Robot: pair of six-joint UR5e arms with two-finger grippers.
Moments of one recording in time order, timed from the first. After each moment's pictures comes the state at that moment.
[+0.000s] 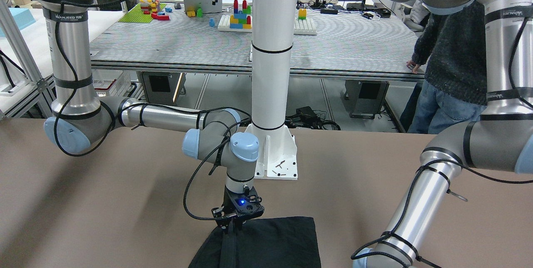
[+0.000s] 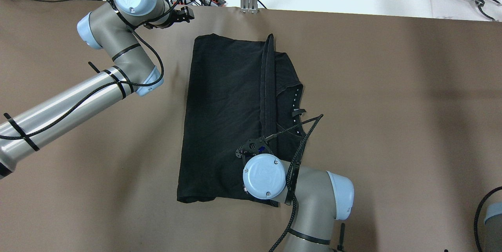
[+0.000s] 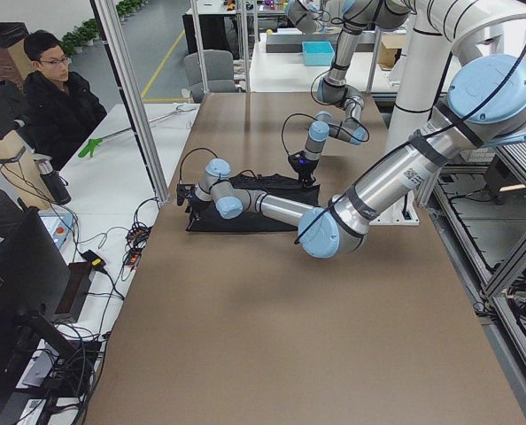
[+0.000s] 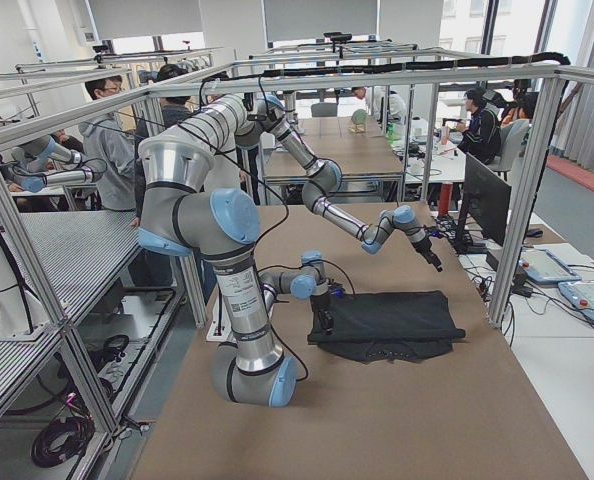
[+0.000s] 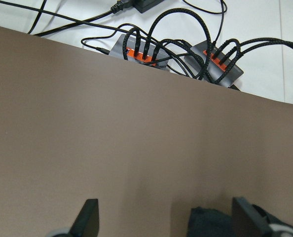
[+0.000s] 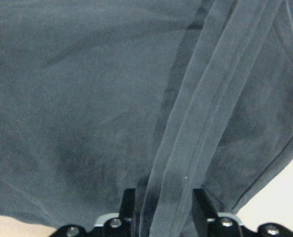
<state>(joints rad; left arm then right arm) -0.93 -2.51 -0.89 -2.27 -1.71 -1.24 0.34 -0.92 1.75 -1.70 1.60 0.88</state>
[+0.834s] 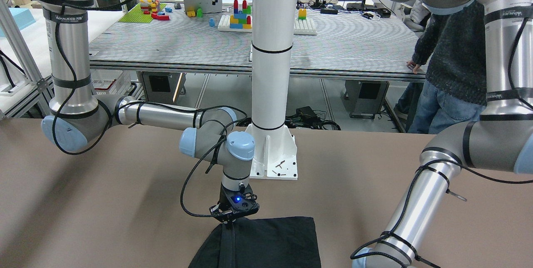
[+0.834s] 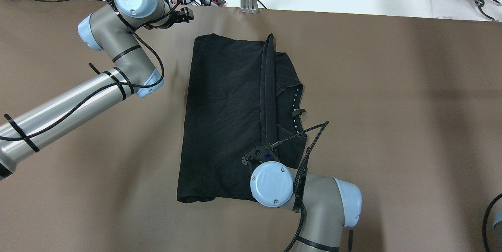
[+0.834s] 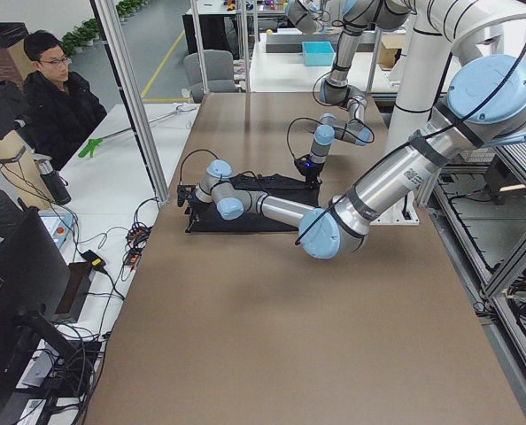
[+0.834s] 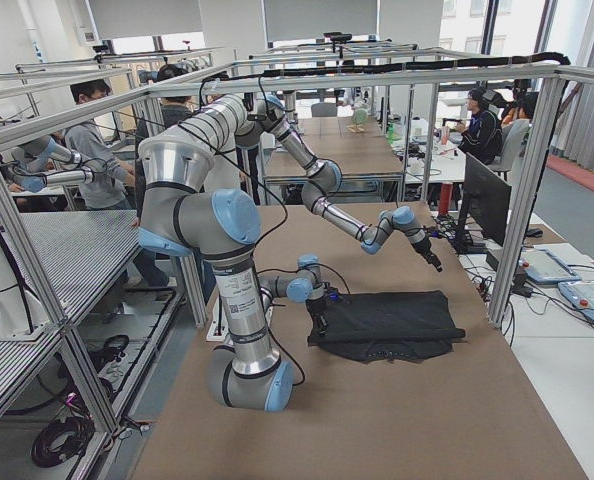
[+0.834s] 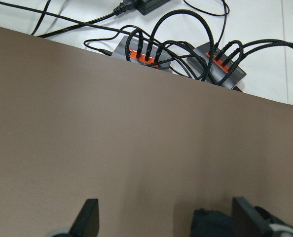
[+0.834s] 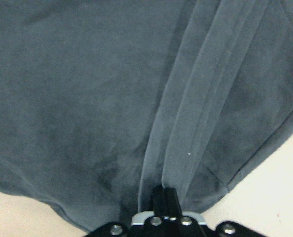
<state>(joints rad) -0.93 -2.51 -0.89 -2.27 -1.69 -1.25 0.32 -0.96 1.78 -1.71 1.60 0.89</state>
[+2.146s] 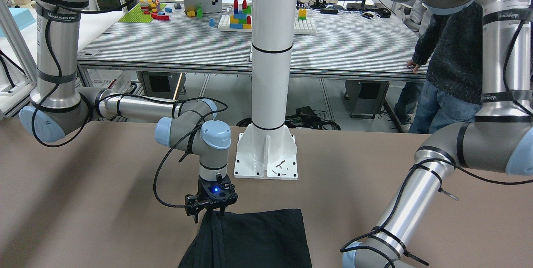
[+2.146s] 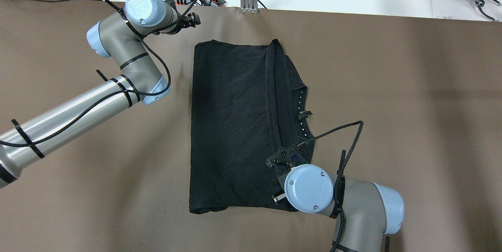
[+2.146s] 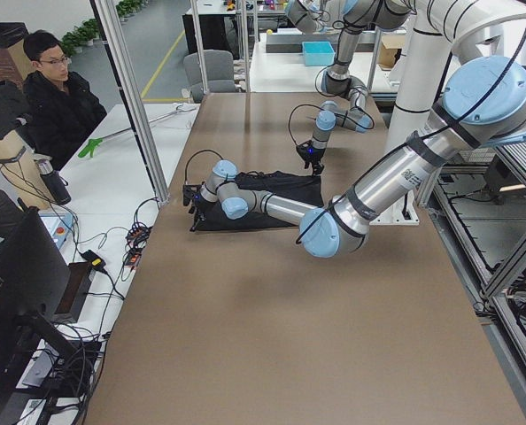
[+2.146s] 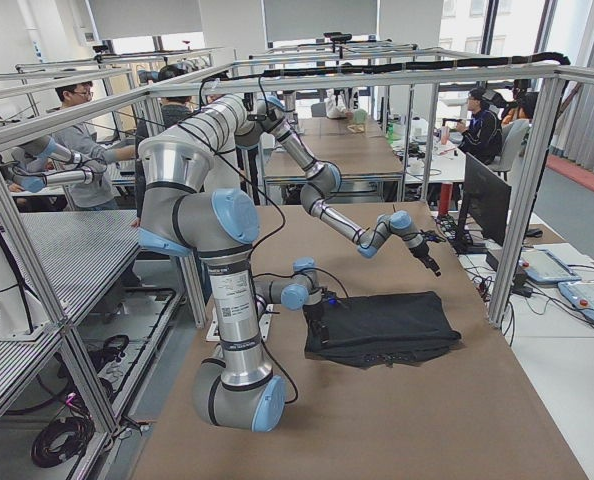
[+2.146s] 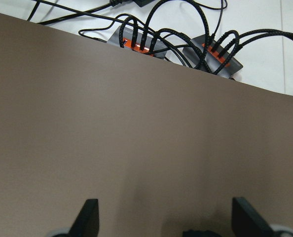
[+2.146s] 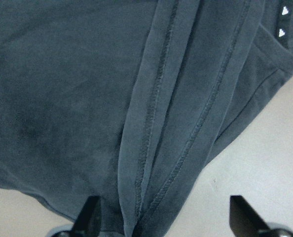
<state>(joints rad) -0.90 -2.51 -0.90 -2.27 -1.66 -1.28 0.34 -1.10 1.94 -1.71 1.60 0.85</state>
